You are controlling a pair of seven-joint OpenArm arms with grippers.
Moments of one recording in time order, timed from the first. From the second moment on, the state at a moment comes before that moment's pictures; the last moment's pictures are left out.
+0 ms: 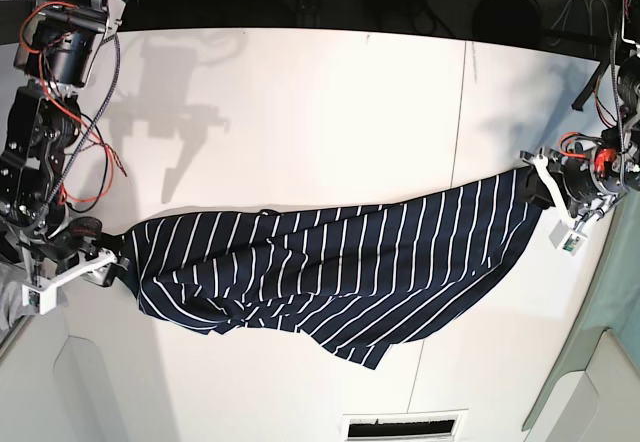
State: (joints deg) left arm 1.1 -35.6 -0.2 79.8 -33.1 -23.6 44.2; right arm 12.4 8.7 20.8 80.2 13.3 9.2 -46.3
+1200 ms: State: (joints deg) left arm -4.4 -27.7 -0.9 62.1 -24.5 -23.4 30.9; right arm 21.2 8.7 17.5 47.6 10.8 16.4 -27.9
